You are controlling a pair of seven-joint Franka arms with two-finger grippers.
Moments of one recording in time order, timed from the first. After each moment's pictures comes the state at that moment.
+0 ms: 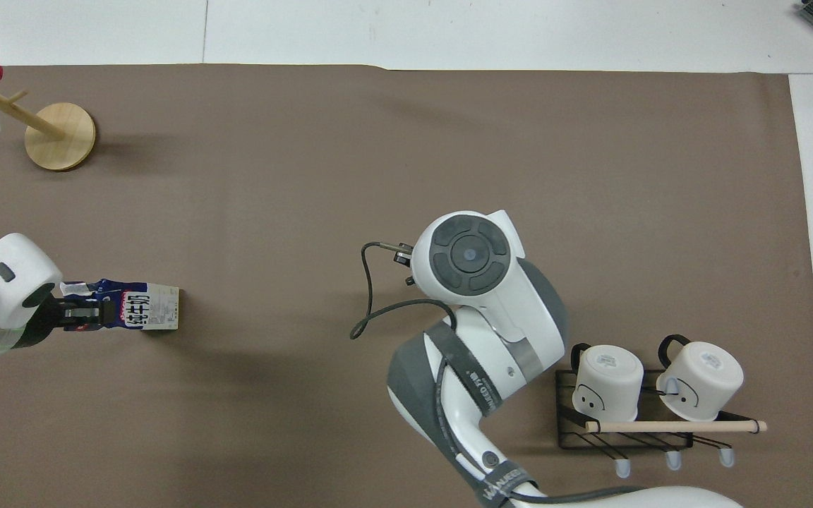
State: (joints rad) left arm 0.03 -0.31 -0.06 -2.29 -0.03 2.06 0.03; right arm 0.64 0.29 -0.06 -1.80 -0.04 2.18 0.99
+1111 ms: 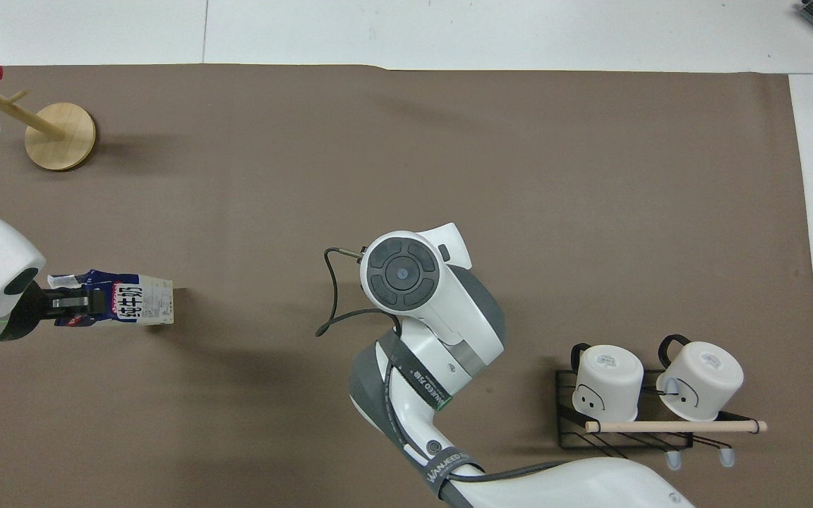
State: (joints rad) left arm 0.03 -0.30 -0.06 -2.23 -0.03 2.01 -0.03; right arm 0.70 0.41 -0.06 -1.74 -0.07 2.27 1.09
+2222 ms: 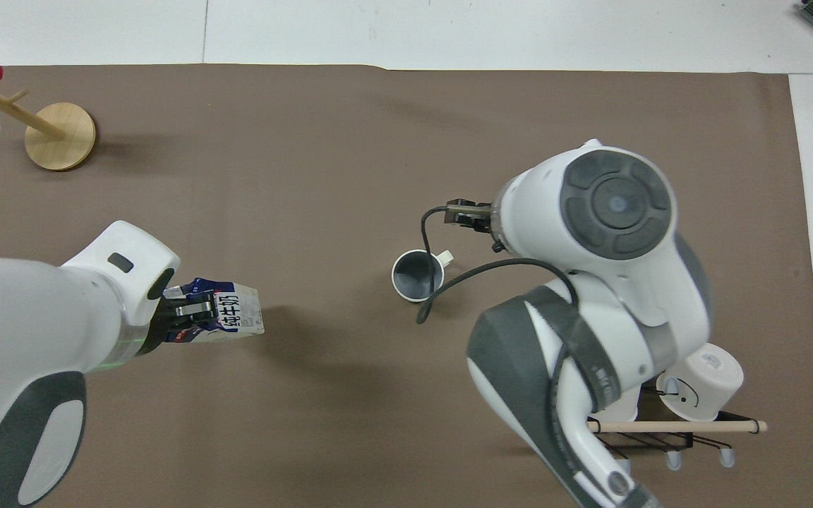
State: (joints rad) left arm -0.30 -0.28 -0.08 -2.12 -0.03 1.90 -0.49; right arm 0.49 0.13 -0.08 -1.70 -0.07 1.99 0.61
